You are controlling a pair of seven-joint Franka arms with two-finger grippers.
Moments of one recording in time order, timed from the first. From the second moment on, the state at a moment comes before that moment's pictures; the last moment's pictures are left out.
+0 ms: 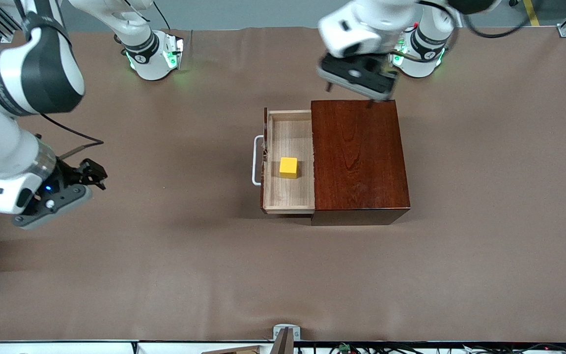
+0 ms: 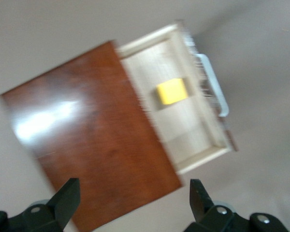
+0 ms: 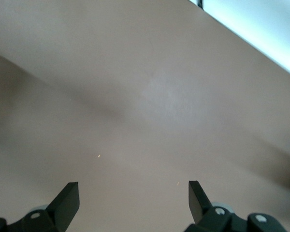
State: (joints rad) left arm -0.49 0.12 -0.30 -1.47 -0.01 1.68 -0.31; right arm -0.02 0.29 0.19 -1.37 -0.13 1.66 -0.32
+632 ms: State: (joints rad) left arm -0.75 0.45 -0.29 -1.36 0.02 1.98 -0.03; right arm -0.09 0.09 0.08 -1.39 -0.06 1.43 -0.14
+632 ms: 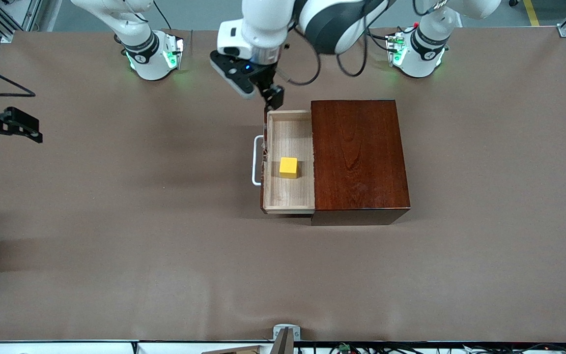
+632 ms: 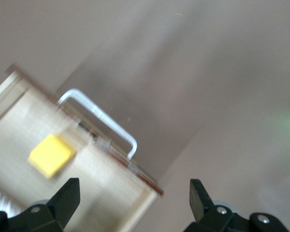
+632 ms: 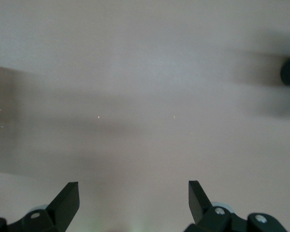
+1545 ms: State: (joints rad) left arm -0.76 0.73 -0.22 -1.31 0.09 2.13 0.59; right arm -0.01 0.02 -0.03 -1.48 0.03 1.43 -0.01
